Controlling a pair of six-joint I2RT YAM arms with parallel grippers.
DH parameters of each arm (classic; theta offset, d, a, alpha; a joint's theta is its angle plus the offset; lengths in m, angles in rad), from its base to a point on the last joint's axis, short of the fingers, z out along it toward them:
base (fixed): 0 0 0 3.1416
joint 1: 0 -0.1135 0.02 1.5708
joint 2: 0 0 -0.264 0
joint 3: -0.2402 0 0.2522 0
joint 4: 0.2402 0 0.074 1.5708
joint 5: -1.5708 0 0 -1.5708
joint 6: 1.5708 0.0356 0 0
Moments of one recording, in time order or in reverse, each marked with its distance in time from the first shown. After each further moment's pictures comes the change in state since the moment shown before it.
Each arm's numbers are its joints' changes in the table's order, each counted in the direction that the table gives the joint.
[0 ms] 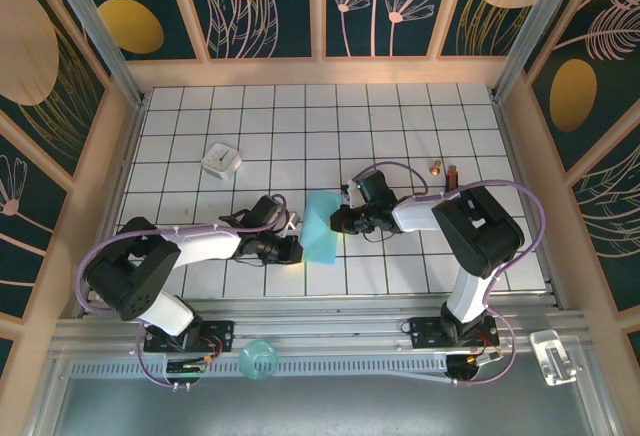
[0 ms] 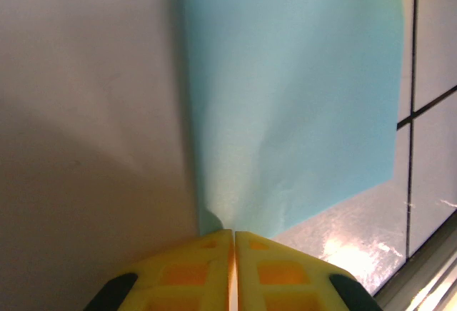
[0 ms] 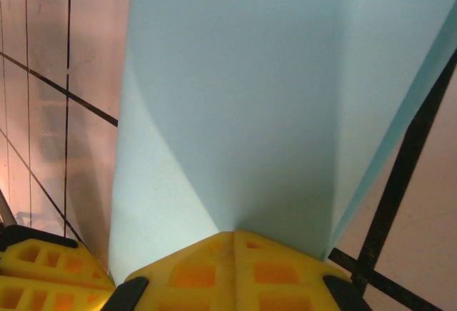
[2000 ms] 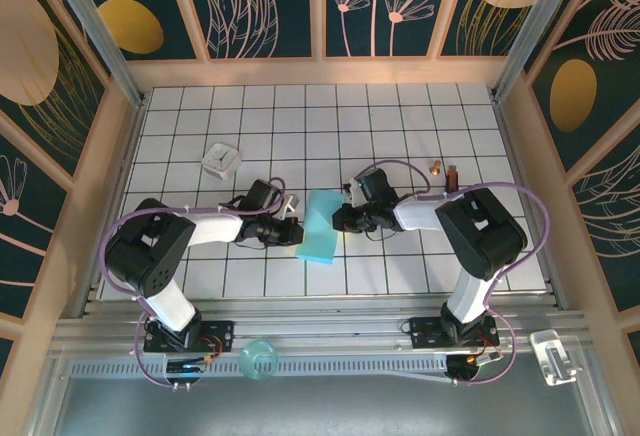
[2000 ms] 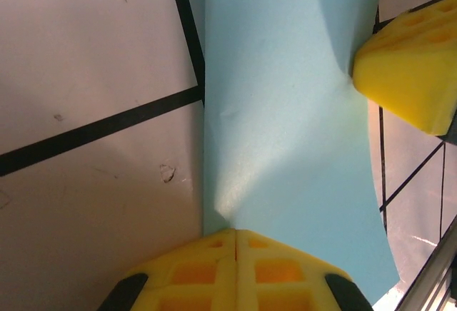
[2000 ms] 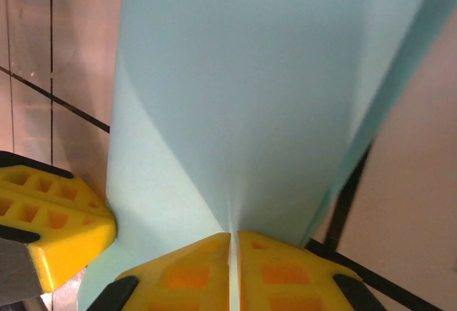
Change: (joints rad) left arm -0.126 0.149 -0.079 -0.126 -0.109 0.073; right arm 0.010 -0.027 -0.025 0.070 -0.025 -0.012
